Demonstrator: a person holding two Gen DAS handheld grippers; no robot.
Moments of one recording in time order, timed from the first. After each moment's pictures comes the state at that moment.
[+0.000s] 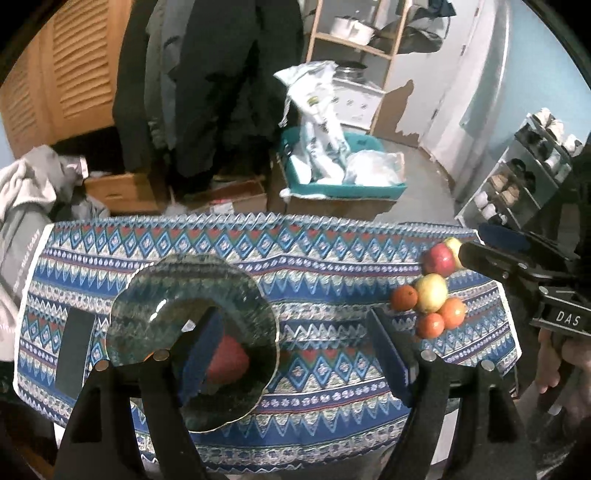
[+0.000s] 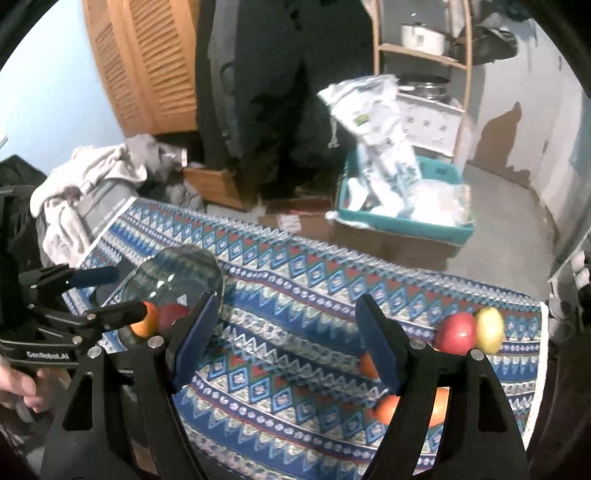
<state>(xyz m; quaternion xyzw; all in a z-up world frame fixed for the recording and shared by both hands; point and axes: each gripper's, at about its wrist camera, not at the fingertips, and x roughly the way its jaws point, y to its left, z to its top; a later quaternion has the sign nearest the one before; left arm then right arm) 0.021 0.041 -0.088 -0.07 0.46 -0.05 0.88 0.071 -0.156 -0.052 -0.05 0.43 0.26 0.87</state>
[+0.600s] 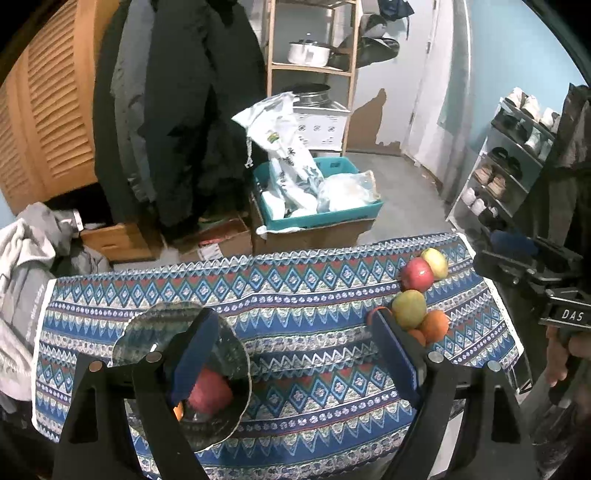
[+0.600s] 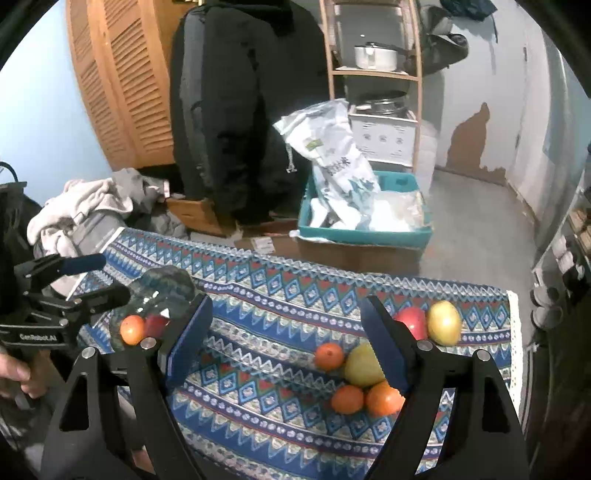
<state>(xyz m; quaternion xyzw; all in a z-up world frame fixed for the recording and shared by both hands) 0.022 -0.015 -0.050 -0.02 0.42 -0.07 0.91 0.054 -0.231 -0.029 -0.02 0.39 0.22 0.89</state>
